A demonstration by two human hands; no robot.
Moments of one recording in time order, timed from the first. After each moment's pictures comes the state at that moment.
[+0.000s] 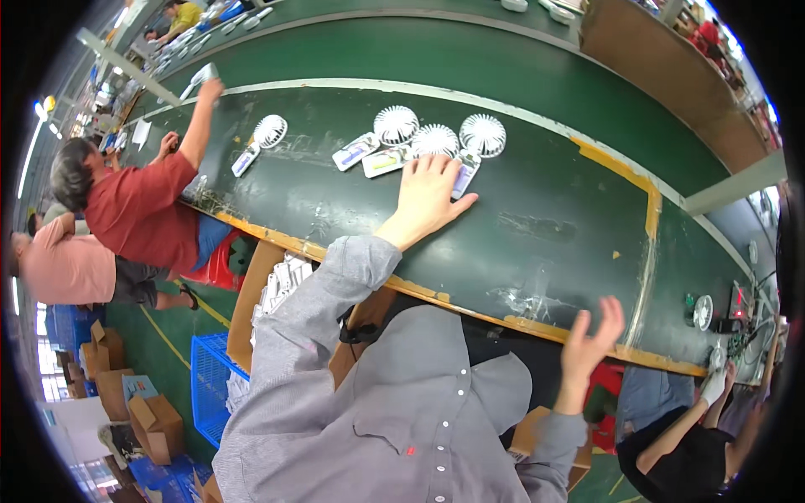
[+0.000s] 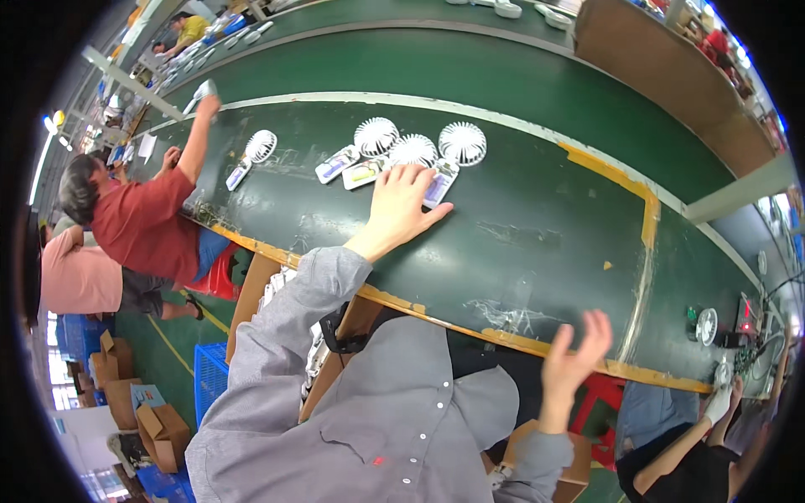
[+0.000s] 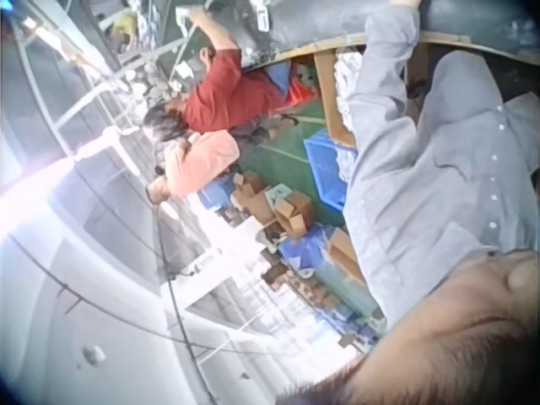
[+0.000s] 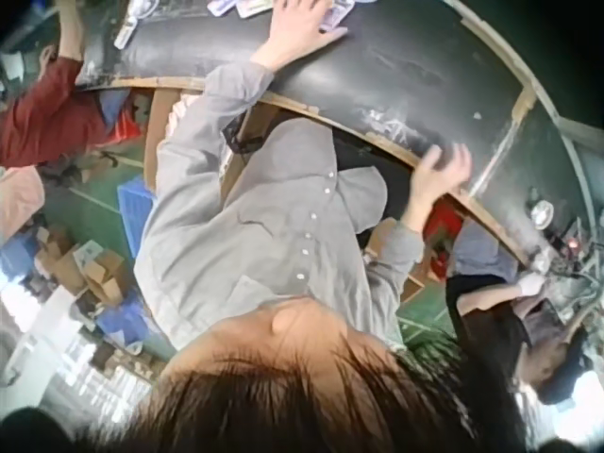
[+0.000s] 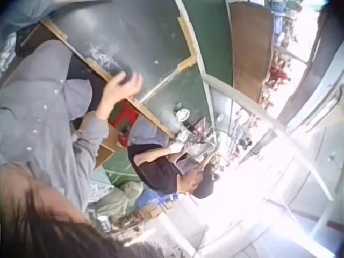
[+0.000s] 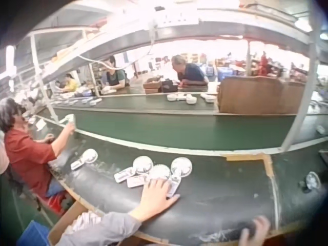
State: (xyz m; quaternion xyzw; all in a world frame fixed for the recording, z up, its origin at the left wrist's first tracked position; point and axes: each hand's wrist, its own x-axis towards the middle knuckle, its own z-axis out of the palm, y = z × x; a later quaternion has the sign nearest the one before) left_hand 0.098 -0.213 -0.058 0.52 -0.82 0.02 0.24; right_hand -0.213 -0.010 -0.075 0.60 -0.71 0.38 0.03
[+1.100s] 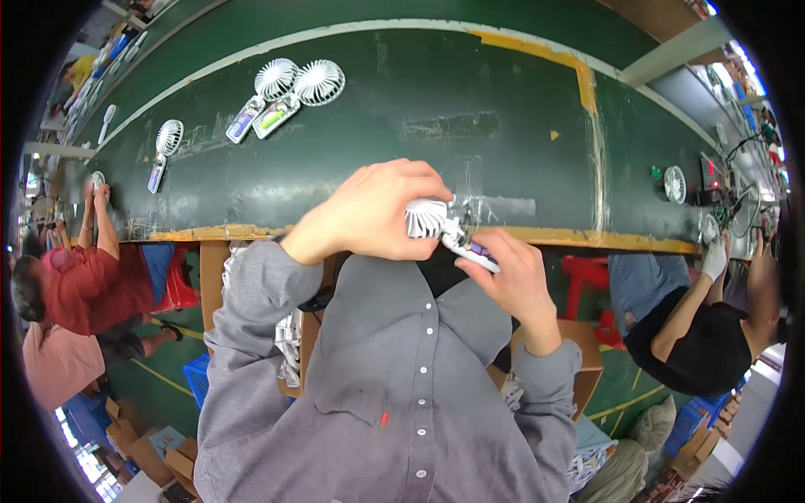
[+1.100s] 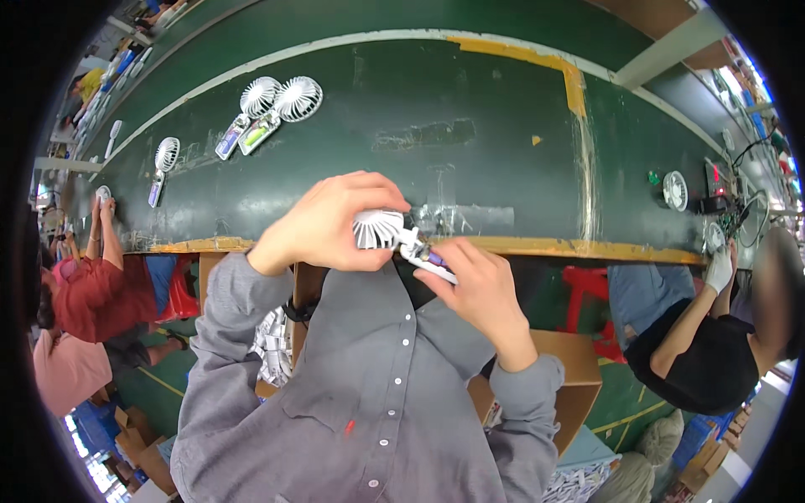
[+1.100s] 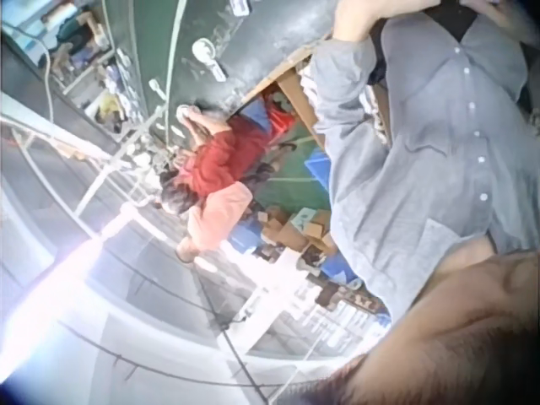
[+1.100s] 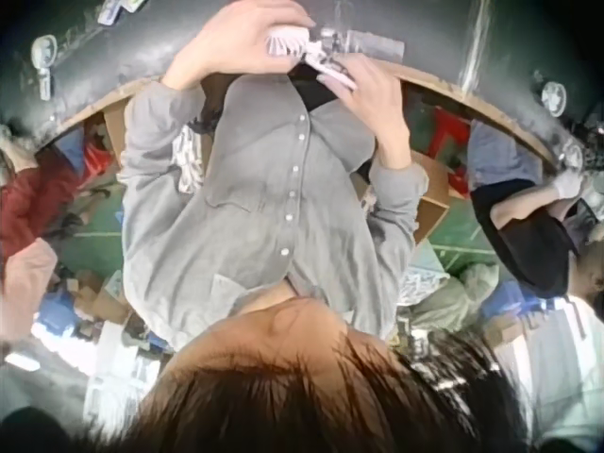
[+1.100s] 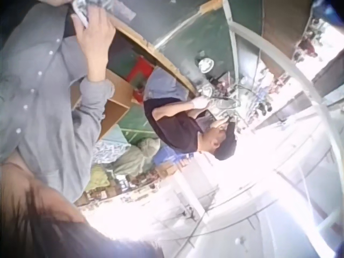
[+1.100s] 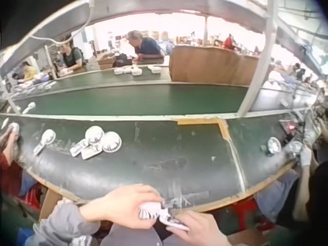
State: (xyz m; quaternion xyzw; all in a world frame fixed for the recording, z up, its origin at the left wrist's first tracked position) left_hand 0.042 -0.120 0.019 0.25 -0.88 -0.38 0.14; right_hand -0.165 0.015 -0.021 0.72 -0.57 0.33 -0.20
